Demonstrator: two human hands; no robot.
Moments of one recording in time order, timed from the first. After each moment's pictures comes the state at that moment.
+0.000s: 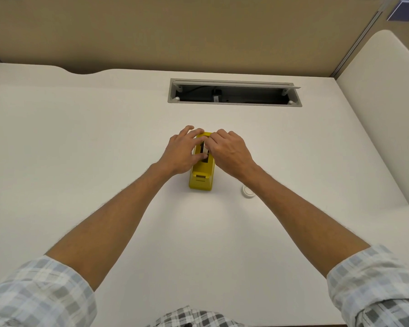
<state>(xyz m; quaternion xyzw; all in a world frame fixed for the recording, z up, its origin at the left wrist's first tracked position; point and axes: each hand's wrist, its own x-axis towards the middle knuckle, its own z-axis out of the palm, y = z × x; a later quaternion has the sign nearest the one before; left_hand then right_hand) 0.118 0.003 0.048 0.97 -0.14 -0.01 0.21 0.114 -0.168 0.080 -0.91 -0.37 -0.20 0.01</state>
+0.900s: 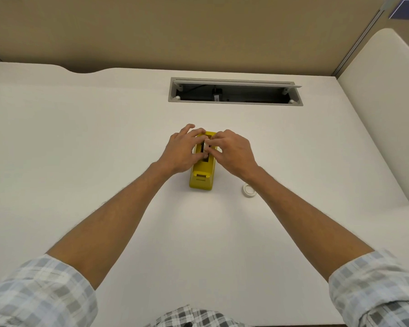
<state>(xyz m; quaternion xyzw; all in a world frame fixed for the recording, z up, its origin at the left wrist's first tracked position) 0.119 0.004 0.048 0.97 -0.15 0.00 0.20 0.116 -0.172 0.073 -0.94 -0.27 -0.13 0.17</state>
